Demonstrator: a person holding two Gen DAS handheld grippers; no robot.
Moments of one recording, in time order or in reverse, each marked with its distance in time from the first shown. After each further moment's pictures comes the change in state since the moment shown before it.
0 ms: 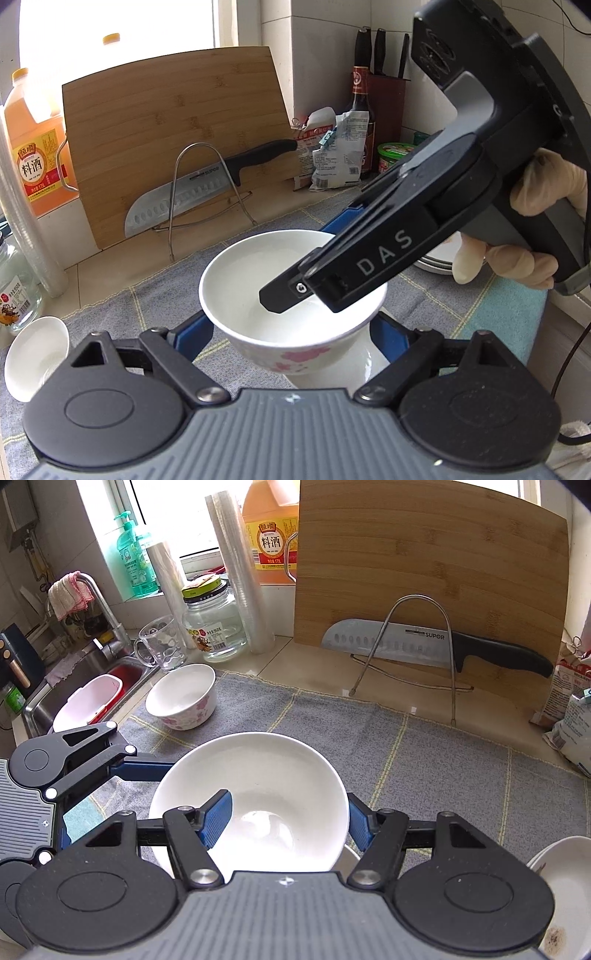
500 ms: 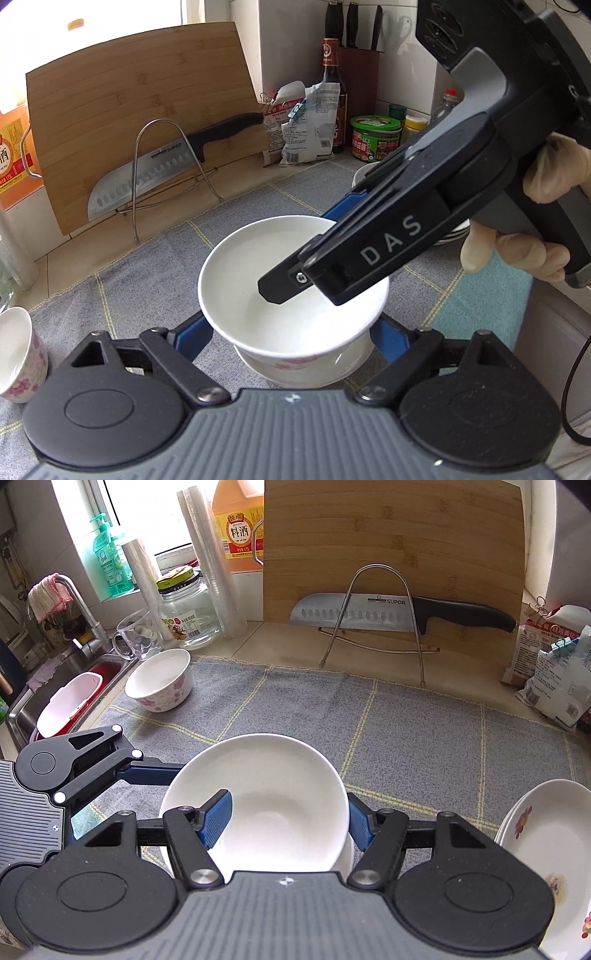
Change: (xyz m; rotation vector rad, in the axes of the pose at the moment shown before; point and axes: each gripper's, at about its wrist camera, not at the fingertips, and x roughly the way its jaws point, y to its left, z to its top) left arm 0.021 -0.018 -0.010 0.037 0.058 -0.055; right arm -0.007 -0.009 -0.033 0.062 0.008 -0.055
